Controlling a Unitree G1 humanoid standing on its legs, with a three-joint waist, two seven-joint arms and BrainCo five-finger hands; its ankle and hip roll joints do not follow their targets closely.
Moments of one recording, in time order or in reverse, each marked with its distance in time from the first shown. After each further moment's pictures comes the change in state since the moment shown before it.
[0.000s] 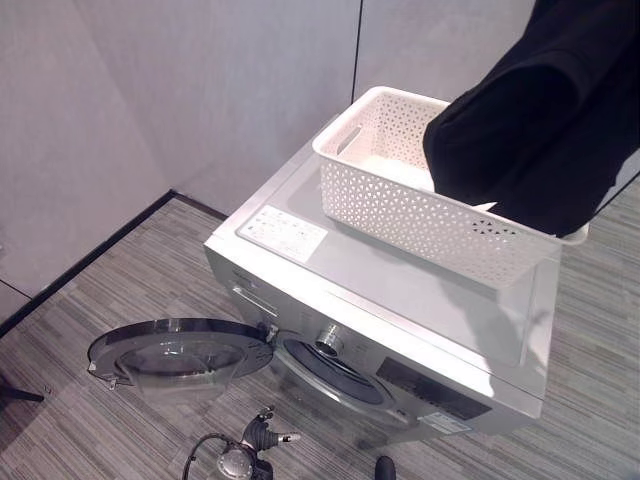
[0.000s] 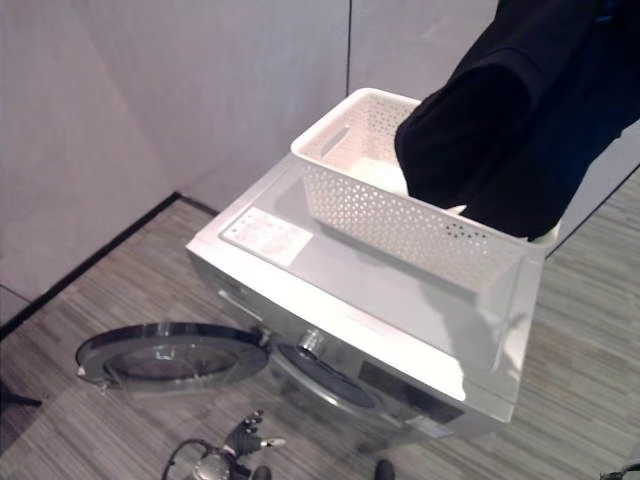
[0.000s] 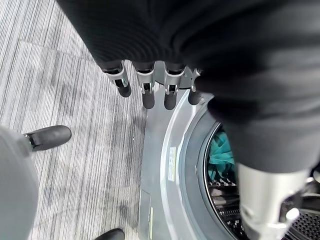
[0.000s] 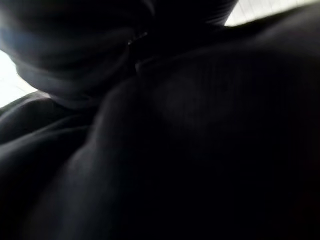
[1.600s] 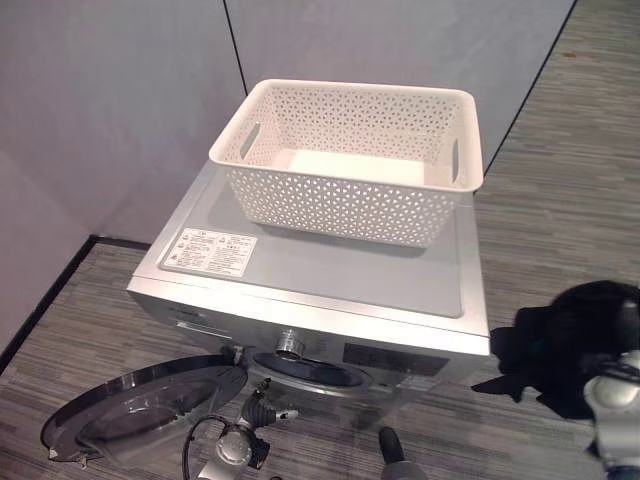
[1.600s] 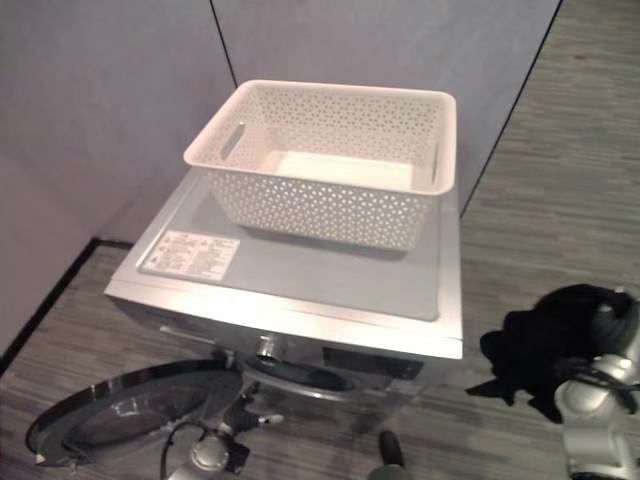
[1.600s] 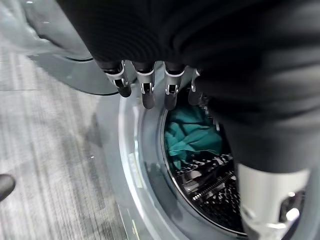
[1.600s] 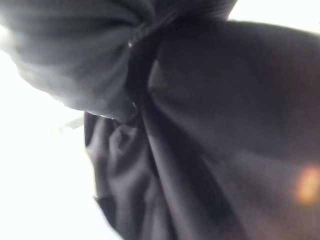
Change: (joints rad) left arm 0.011 0.057 0.088 -0.201 0.157 -0.022 0.065; right arm 1.344 0.693 -0.563 -0.412 -0.157 0.065 0.063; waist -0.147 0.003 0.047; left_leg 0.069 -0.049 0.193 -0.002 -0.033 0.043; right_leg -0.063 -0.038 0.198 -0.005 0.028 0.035
